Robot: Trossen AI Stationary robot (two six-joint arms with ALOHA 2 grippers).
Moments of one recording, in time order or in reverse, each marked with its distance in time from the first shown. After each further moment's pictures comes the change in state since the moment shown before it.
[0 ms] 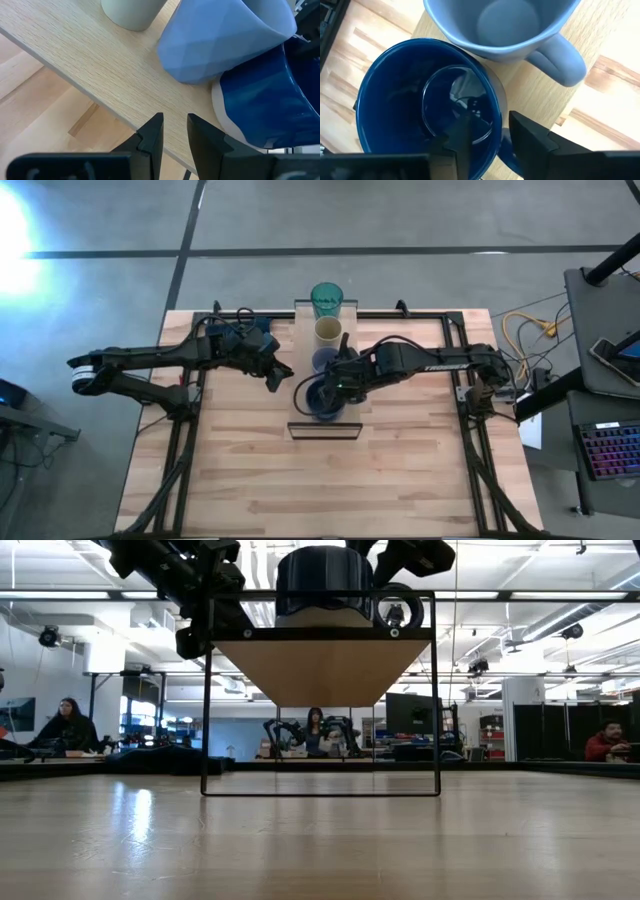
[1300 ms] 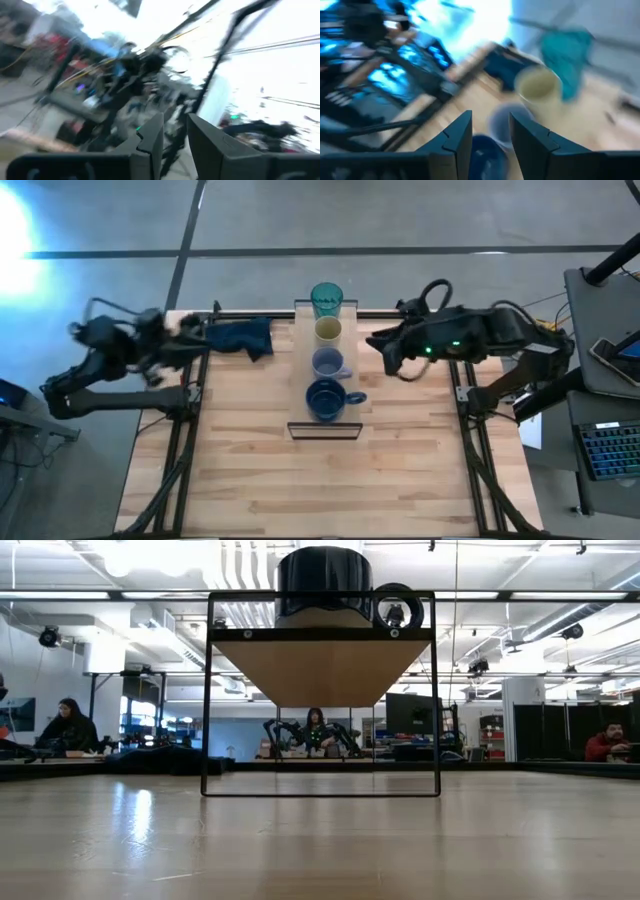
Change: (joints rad) left arm -0.059 -0.576 0.046 0.297 0.127 -0.062; right arm 0.044 -0.424 -0.002 0.201 0.288 -0.361
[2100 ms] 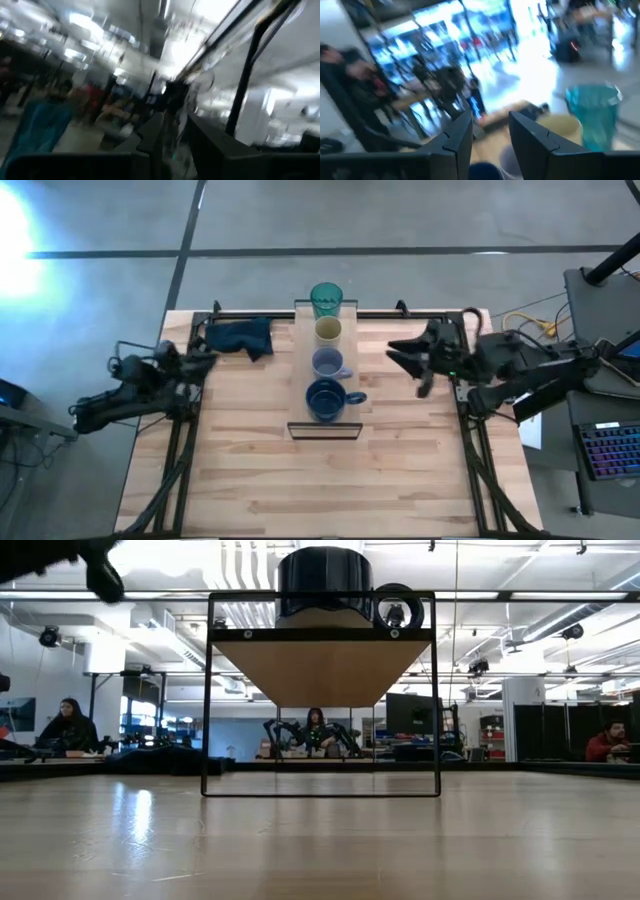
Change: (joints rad) left arm 0.000 -0.518 -0.655 0.348 -0.184 0.119; right arm 0.086 -0.485 -0.838 0.879 0.015 -0.445
